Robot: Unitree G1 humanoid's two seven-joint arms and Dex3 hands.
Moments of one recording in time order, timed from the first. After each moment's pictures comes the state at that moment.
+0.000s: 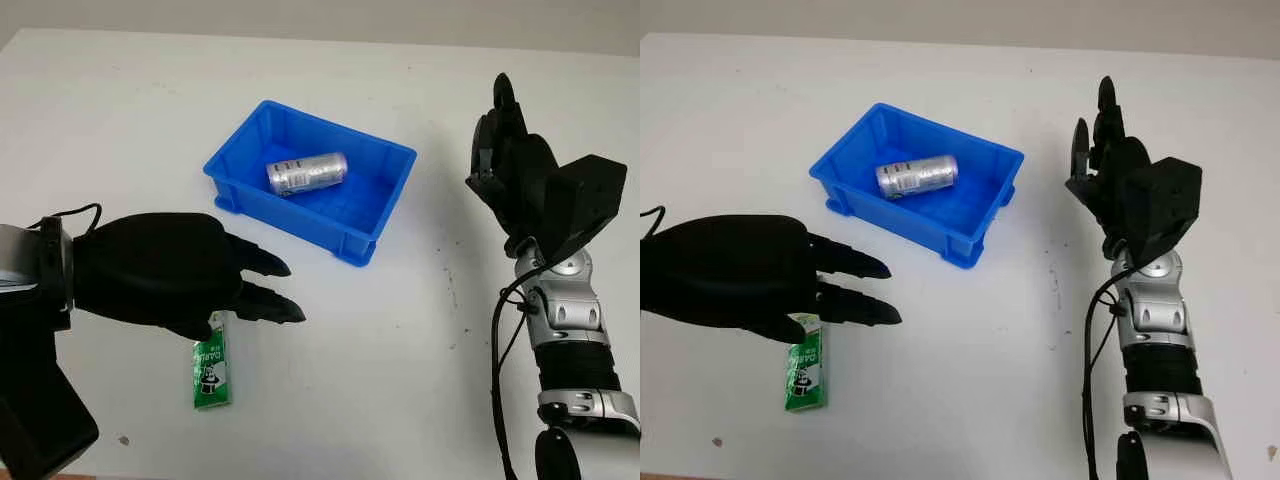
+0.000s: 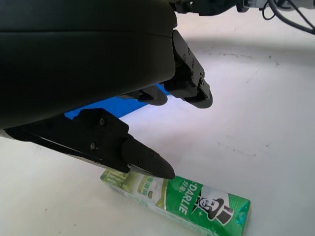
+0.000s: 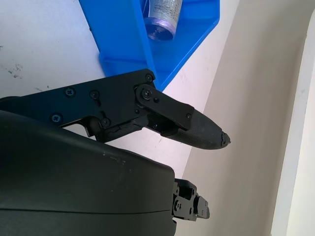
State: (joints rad) left arm -0.39 0.97 -0.02 -0.24 0.28 -0.78 -0.91; right arm -0.56 -0.34 -0.19 0.38 0.10 -0.01 0.15
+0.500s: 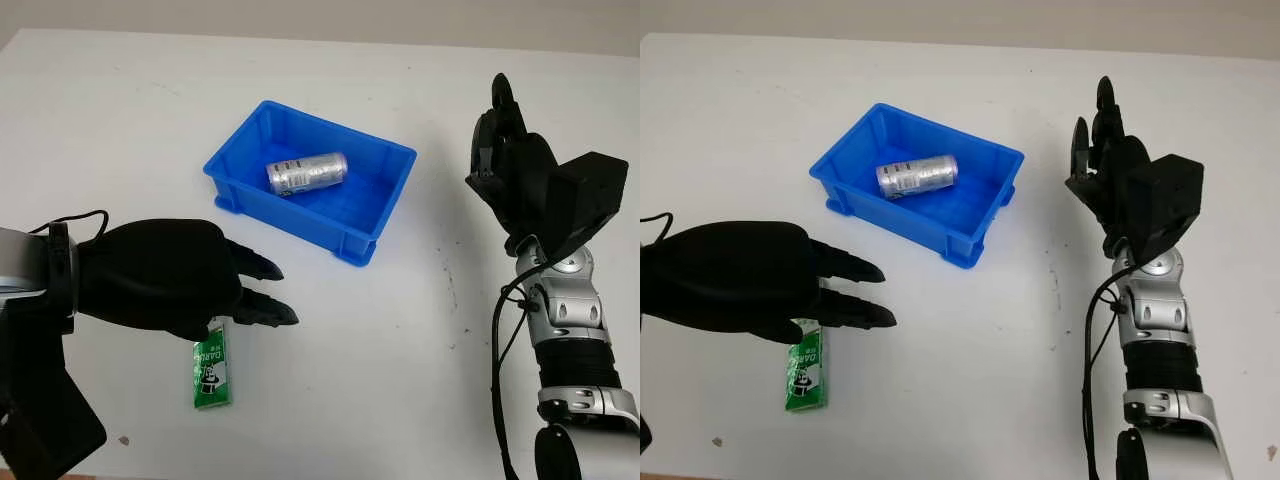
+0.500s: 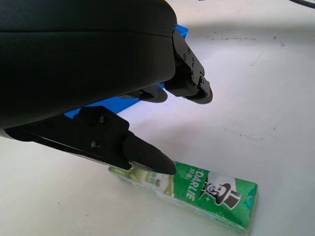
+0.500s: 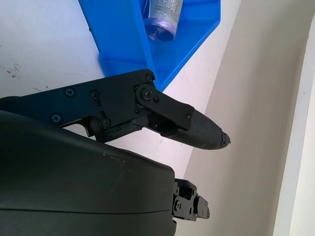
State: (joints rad) left arm -0.42 1.07 -0.04 -0.32 0.28 -0.68 -0.93; right arm -0.57 -0.34 -0.19 0.39 0.10 0.00 0.16
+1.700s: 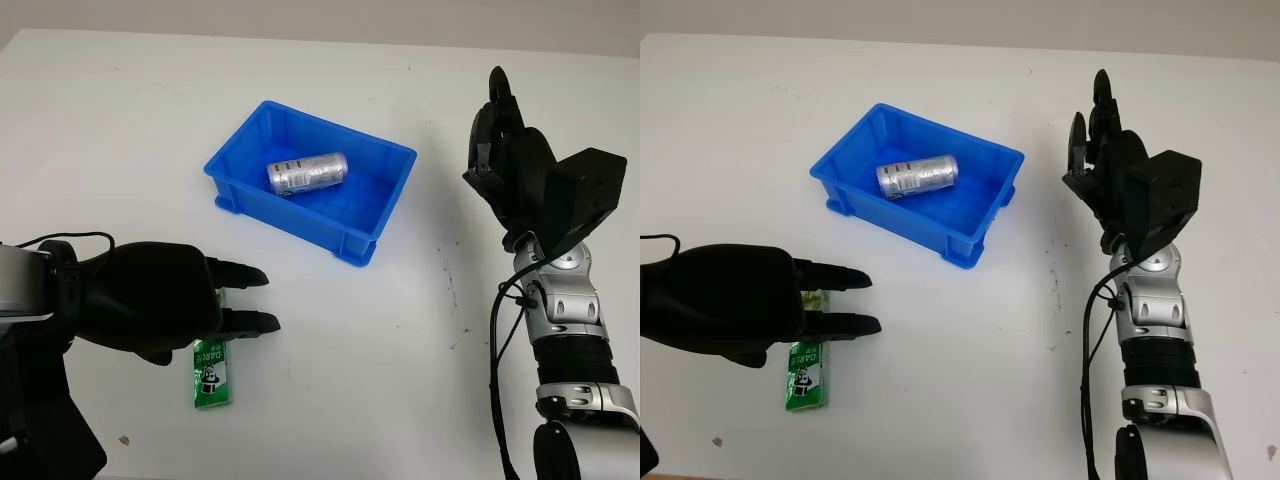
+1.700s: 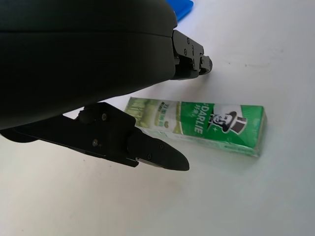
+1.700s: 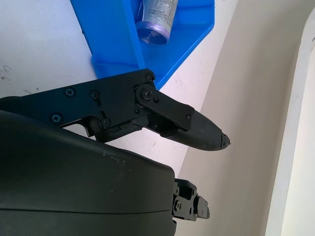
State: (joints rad) left arm -0.32 1.15 -0.08 -0.38 0.39 -0.65 -0.99; right arm -0.58 -0.34 -0.18 0.40 0.10 -0.02 0.16
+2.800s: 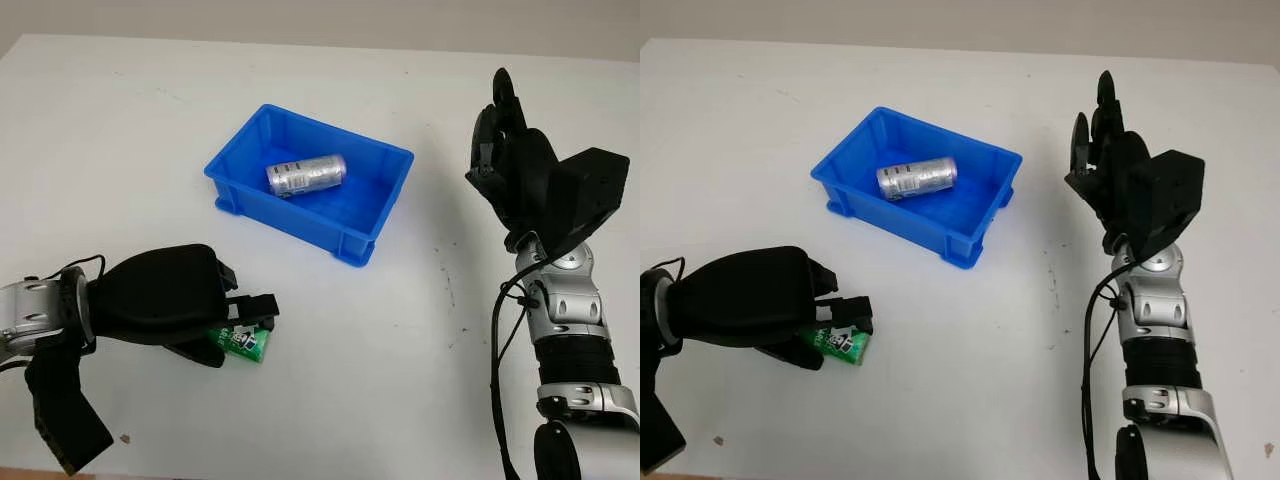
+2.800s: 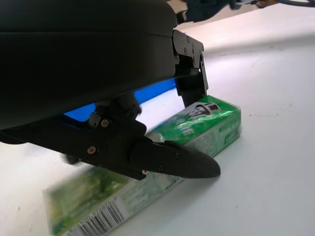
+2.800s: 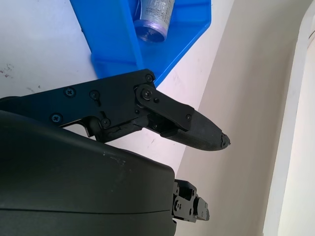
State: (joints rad) left arm -0.39 0.92 -0.07 0.14 0.96 -1.15 -0.05; right arm -0.58 -0.34 -0.19 0.39 0.11 0.00 0.16
